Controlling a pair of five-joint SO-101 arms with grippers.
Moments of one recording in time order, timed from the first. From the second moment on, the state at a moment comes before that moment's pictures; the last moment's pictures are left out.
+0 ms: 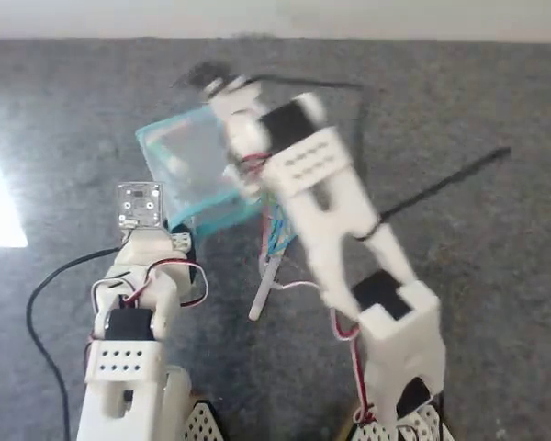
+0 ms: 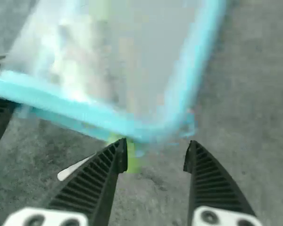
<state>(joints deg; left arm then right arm) -5.6 -65.7 82.5 37.0 5.8 -35.9 22.5 -46.7 100.7 11.2</state>
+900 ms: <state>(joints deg) -5.6 -65.7 82.6 37.1 5.3 -38.6 -25.8 42.8 63.6 -2.6</state>
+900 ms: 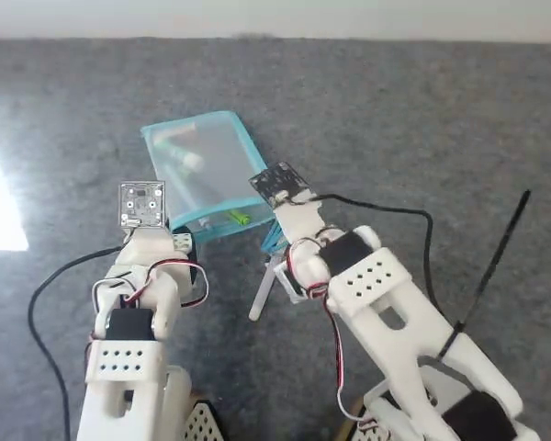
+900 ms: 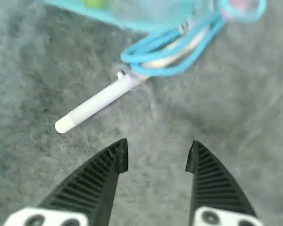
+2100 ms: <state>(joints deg) -5.6 -65.7 82.6 37.1 5.3 -47.4 -0.2 28.8 54.9 -31.1</state>
